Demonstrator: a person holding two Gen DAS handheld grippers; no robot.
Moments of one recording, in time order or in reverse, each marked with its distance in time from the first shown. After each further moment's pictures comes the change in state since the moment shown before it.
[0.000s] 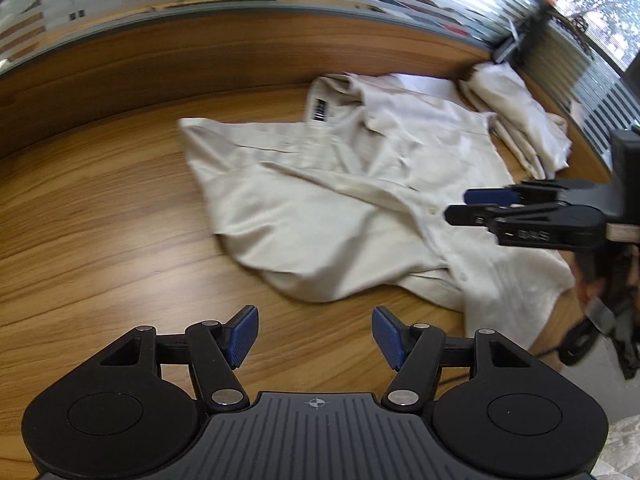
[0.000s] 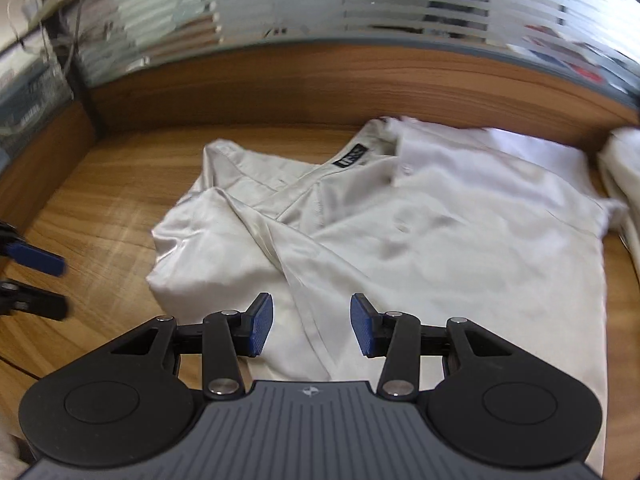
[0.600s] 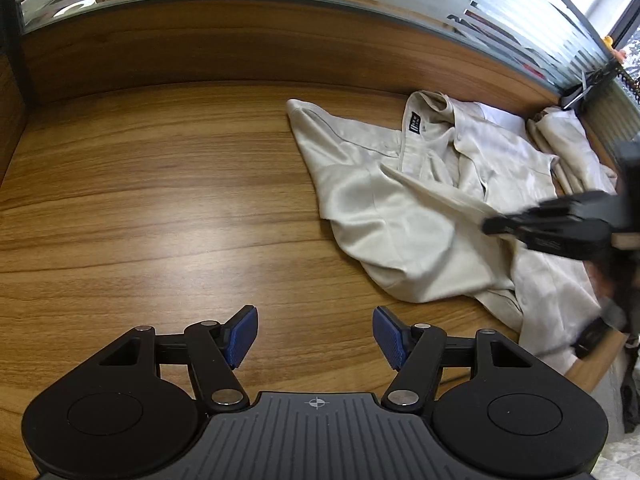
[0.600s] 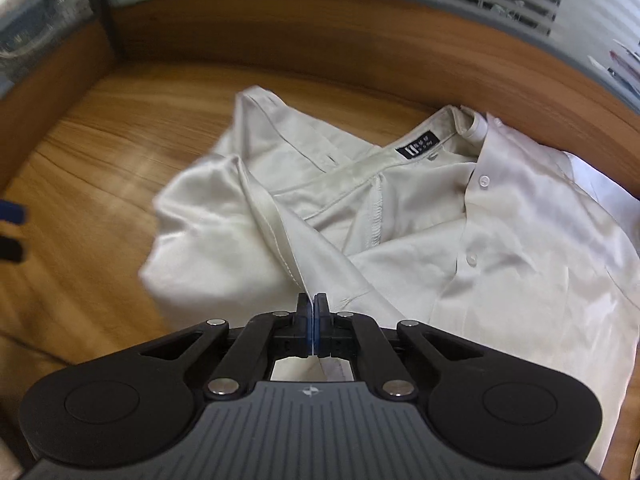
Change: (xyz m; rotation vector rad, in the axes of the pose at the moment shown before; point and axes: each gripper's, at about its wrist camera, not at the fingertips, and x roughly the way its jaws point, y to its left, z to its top) left arm -0.010 0.069 -0.017 -0.177 -0.019 0.072; right arm 0.039 0.028 0.027 -0.154 0.144 0.057
